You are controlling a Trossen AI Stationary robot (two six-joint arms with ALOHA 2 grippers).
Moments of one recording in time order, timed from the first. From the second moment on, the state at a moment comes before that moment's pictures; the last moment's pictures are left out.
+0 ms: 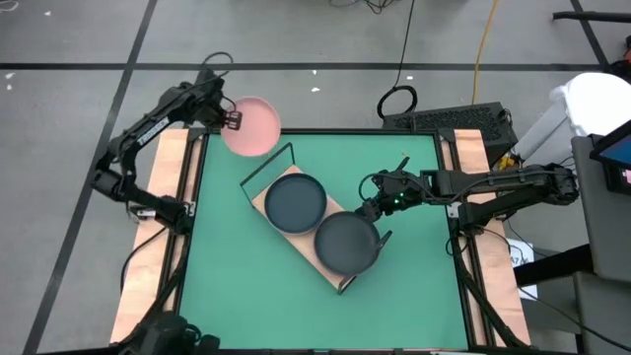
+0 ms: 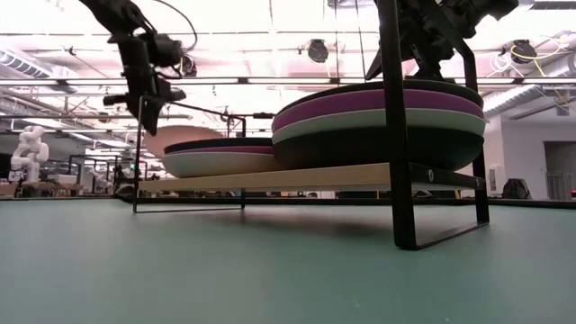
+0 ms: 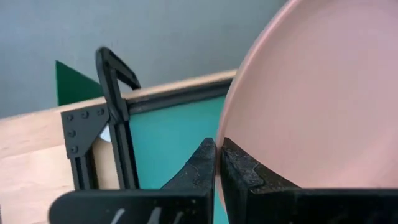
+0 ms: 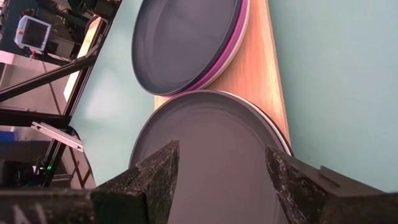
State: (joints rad) left arm 1.10 1.41 1.22 -0.91 -0.10 -0.23; right arm -0.03 1.15 0.80 -0.39 -0.03 1.02
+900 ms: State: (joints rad) left arm 0.96 1.00 1.22 -0.74 0.11 -0.66; right arm 0.00 1.15 0.80 -0.26 -0.03 0.59
